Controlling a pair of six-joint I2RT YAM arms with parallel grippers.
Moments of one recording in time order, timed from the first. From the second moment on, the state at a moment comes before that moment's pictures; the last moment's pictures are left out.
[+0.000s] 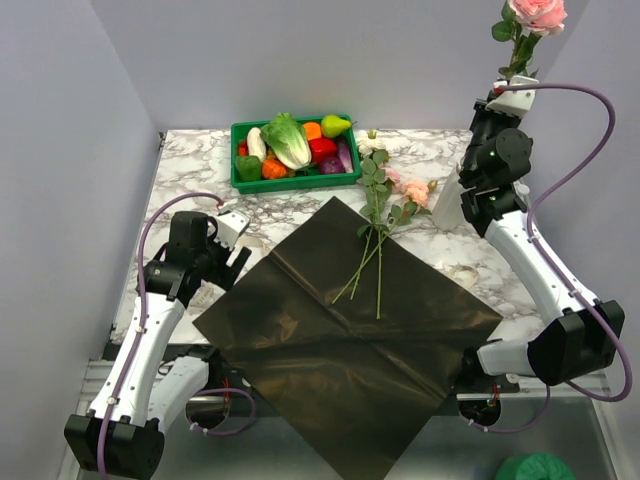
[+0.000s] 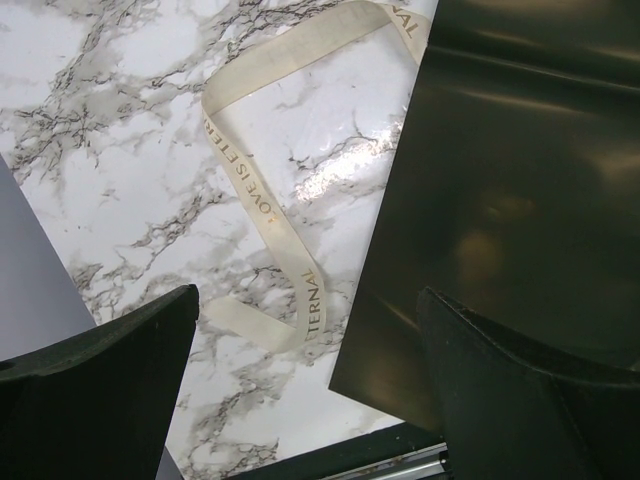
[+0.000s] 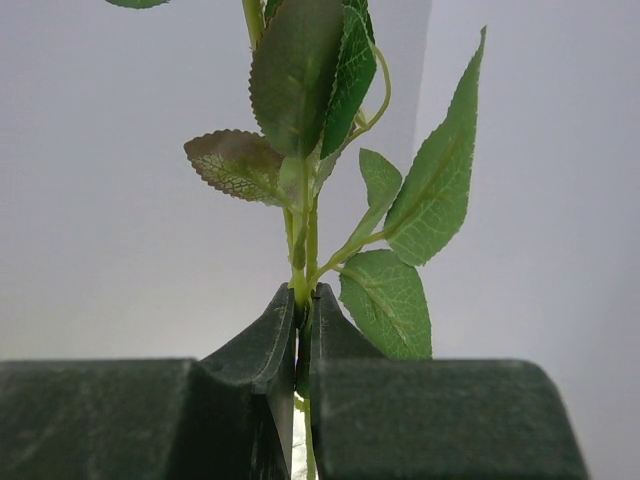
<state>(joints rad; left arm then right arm) -0.16 0.84 0.84 -0.82 0.04 0.41 0.29 1.34 1.24 0.55 0.64 -0.32</state>
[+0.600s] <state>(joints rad) -0.16 0.82 0.84 -0.84 0.04 0.42 0.27 1.28 1.09 0.28 0.67 0.01</state>
